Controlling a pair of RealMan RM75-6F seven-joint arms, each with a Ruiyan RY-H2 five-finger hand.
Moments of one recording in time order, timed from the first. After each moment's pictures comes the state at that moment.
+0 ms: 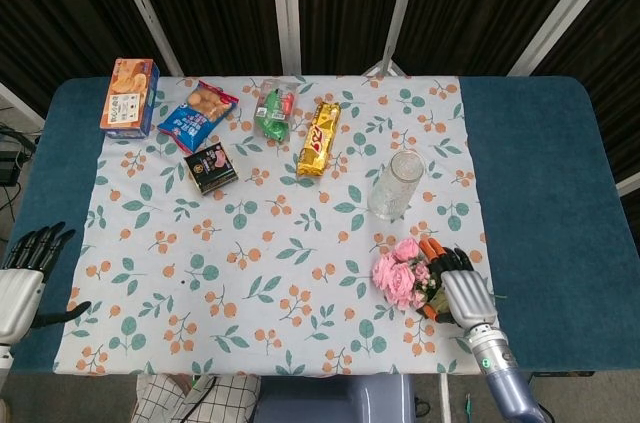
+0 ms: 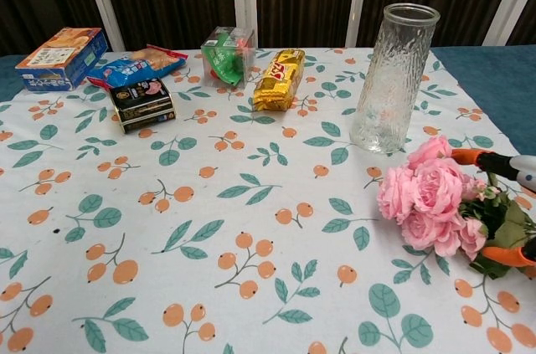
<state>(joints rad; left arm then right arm) -0.09 -1.10 0.01 -1.61 1.57 1.47 -0.04 0.27 -1.44 0.09 -1.72 -1.27 1.12 -0.35</state>
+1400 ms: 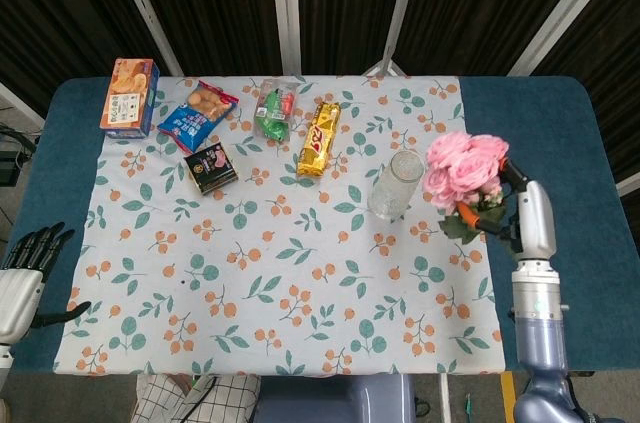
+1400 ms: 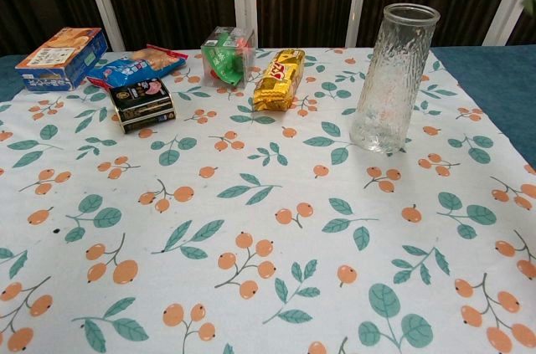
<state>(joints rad) -0.09 -1.10 0.01 -1.62 1.56 1.46 -0.04 0.30 -1.29 0.55 -2.00 -1.11 1.34 0.08</state>
